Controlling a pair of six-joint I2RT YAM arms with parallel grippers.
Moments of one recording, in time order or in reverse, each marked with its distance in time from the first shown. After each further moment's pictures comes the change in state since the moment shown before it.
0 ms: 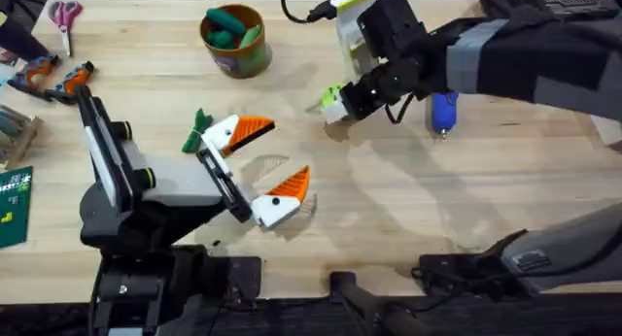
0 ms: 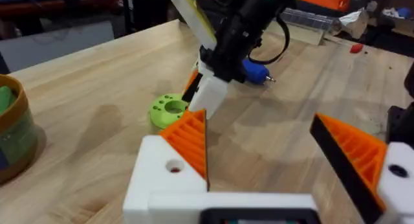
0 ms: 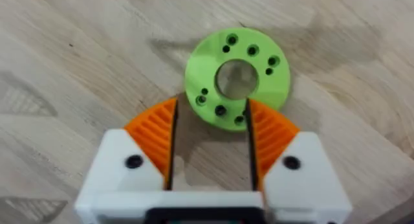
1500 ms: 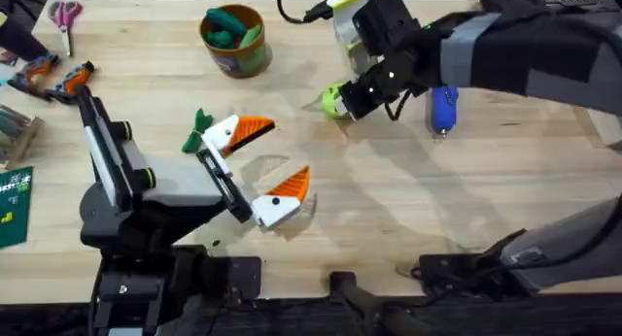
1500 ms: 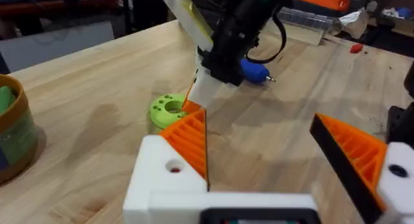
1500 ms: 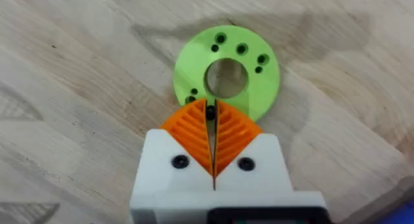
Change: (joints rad) left arm 0.000 0.000 0.000 0.000 0.000 0.000; right arm 0.003 0.030 0.046 -0.057 0.049 -0.010
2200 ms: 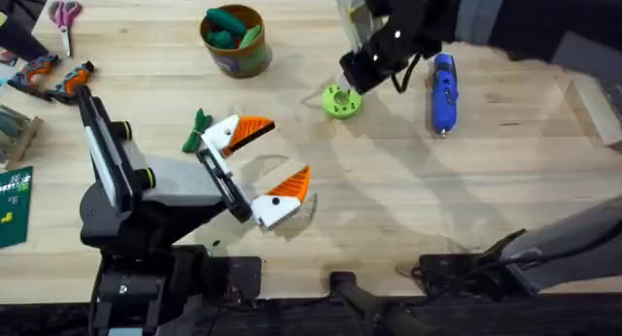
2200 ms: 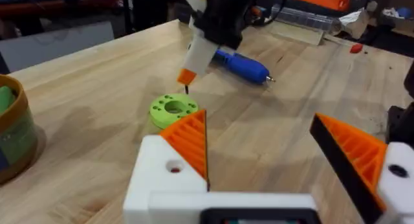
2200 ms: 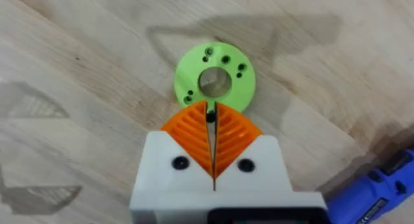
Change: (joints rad) left arm 0.000 0.000 0.000 0.000 0.000 0.000; right arm 0.000 0.000 0.242 -0.263 0.036 -0.004
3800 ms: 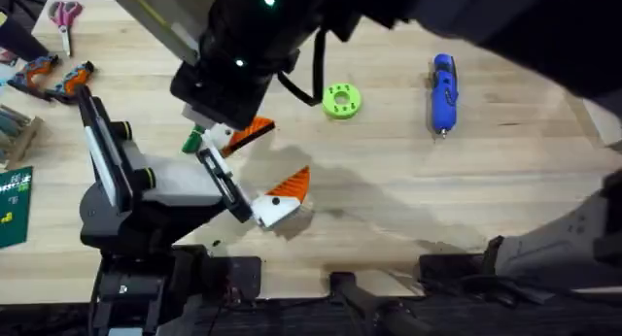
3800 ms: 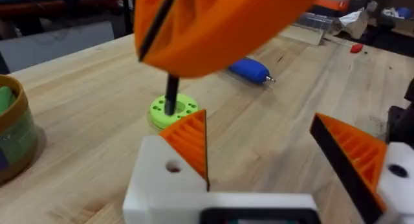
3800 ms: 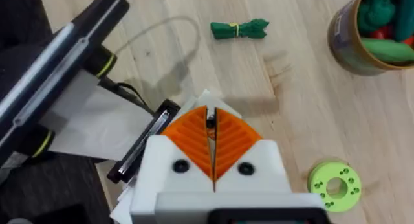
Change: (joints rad) left arm 0.000 0.000 0.000 0.000 0.000 0.000; right arm 0.540 0.085 0.642 -0.363 -0.077 -0.082
